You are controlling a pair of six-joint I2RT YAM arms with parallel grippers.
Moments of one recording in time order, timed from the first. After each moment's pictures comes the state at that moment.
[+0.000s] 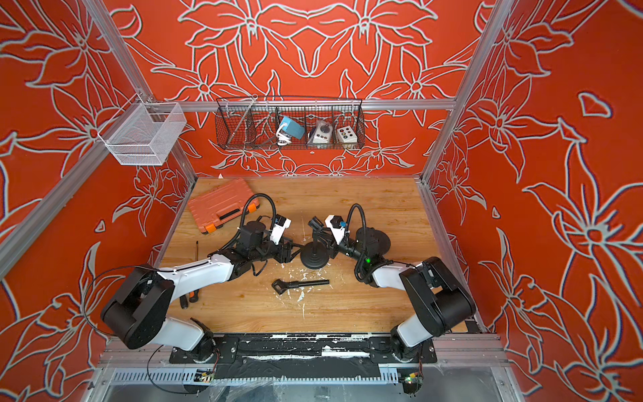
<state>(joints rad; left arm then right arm) -0.51 1.47 0.68 0.27 0.43 -0.23 0.50 1.52 0.48 0.95 -0.54 -0.04</state>
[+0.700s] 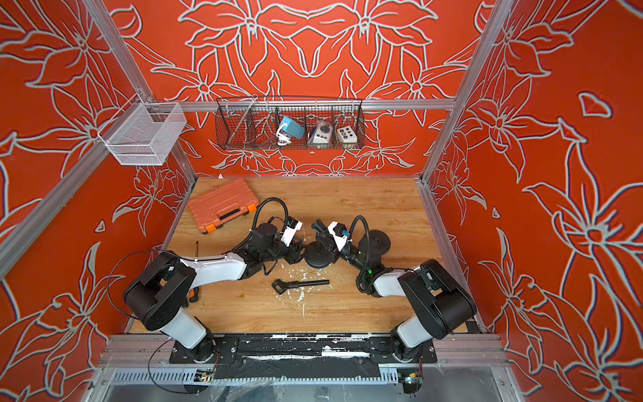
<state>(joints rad) -0.57 1.62 0.72 0.43 0.38 -0.16 0.52 1.53 0.37 1.14 -0.41 -0.05</state>
